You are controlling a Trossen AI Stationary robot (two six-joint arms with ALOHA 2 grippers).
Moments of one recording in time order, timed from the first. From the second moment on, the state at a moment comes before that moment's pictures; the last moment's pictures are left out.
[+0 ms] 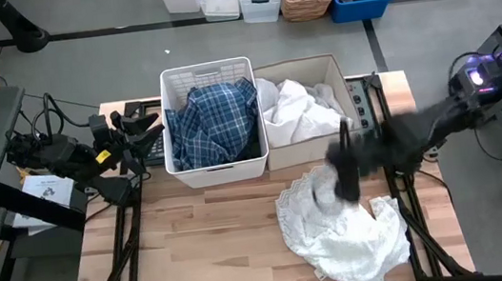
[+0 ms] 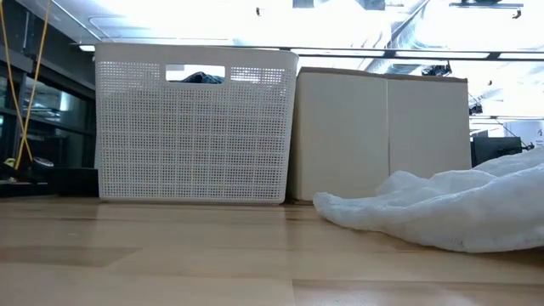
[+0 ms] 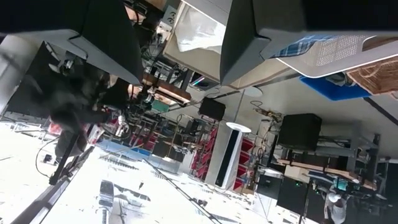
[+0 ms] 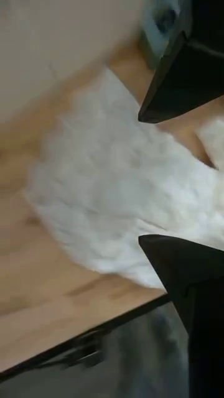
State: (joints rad) left arm -0.44 0.66 0.93 -0.08 -0.93 -0.19; right arm 0.36 1.38 1.58 -1.42 0.08 0.84
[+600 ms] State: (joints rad) left arm -0.44 0.66 0.93 -0.08 -0.93 -0.16; right arm 0.66 1.74 1.16 -1.05 -0.08 1.10
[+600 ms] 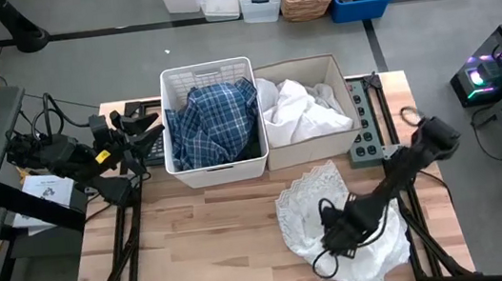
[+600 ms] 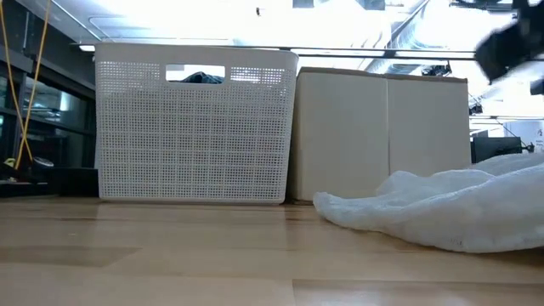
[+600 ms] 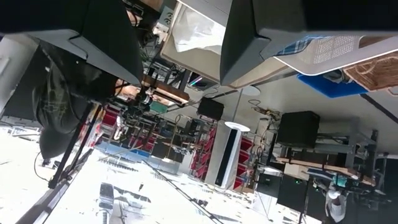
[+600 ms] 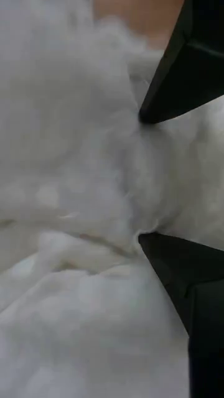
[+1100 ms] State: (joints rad) left arm -0.44 0.66 0.93 -0.03 -0.93 -0.13; right arm 0.57 1.86 1.11 -0.91 -0.15 1.27
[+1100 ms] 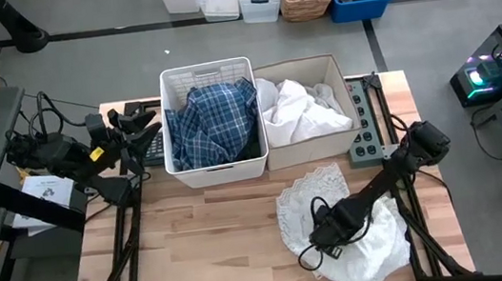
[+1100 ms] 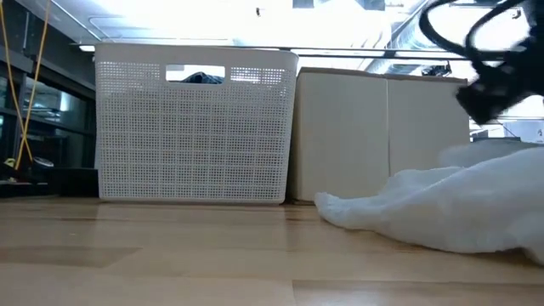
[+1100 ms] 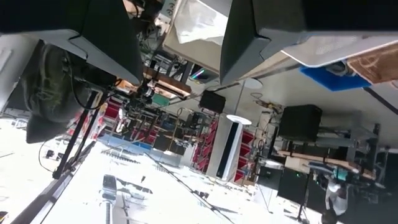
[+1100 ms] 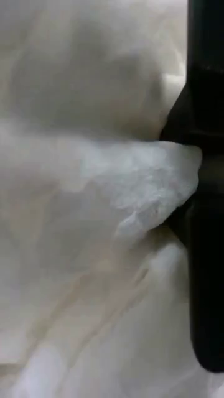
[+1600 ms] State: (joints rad) left arm -0.44 0.63 0.93 -0.02 -0.93 -0.07; right arm 0.37 1.33 1.86 -1.18 0.65 0.82
